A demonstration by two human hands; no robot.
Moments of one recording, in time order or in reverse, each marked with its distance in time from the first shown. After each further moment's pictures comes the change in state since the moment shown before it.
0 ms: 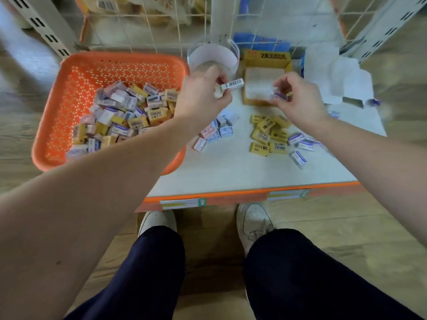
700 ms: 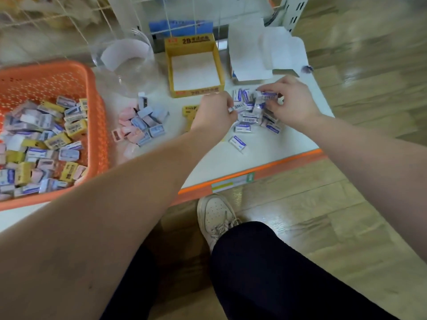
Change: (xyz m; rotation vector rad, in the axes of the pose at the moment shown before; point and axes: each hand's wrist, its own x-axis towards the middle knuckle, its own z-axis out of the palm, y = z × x) left_hand -0.003 0.099 0.143 0.000 -0.352 -0.095; right_hand -0.047 0.129 -0.048 -0.137 0.015 0.128
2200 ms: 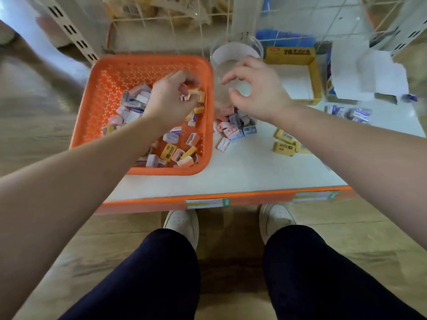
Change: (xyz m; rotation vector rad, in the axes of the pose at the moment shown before) left_hand -0.069 -0.189 -0.196 0.037 0.325 0.016; right_hand 0.032 -0.258 0.075 0.234 -0.047 -0.490
